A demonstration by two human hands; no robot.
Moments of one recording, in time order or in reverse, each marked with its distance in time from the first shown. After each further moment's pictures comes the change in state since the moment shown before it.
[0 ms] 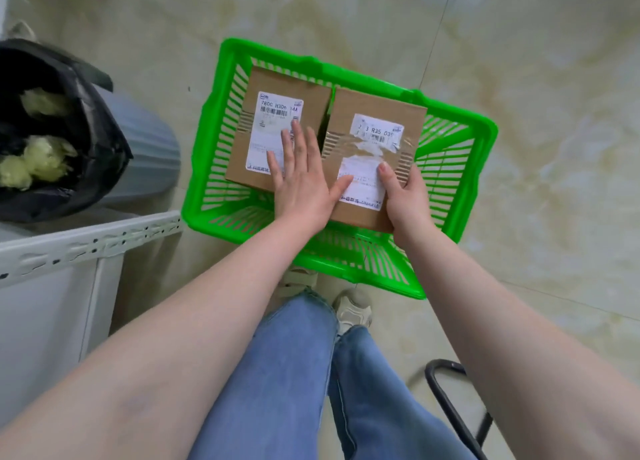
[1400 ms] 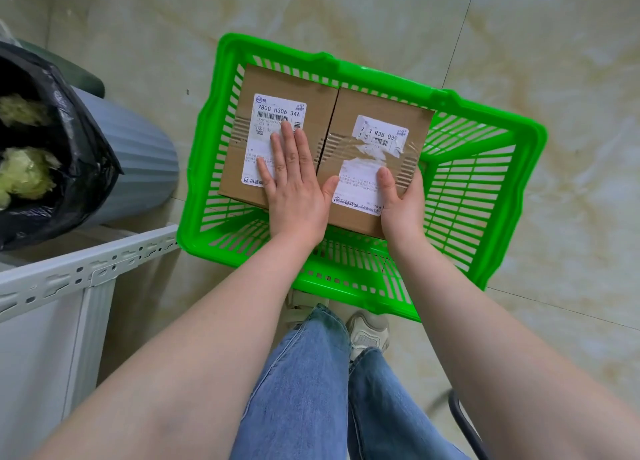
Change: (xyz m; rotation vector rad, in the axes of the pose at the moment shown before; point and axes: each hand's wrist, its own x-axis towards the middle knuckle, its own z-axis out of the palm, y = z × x) left_hand 0.037 -0.043 0.045 0.199 0.196 -0.034; right_hand 0.046 0.046 0.043 -0.112 0.088 -0.127
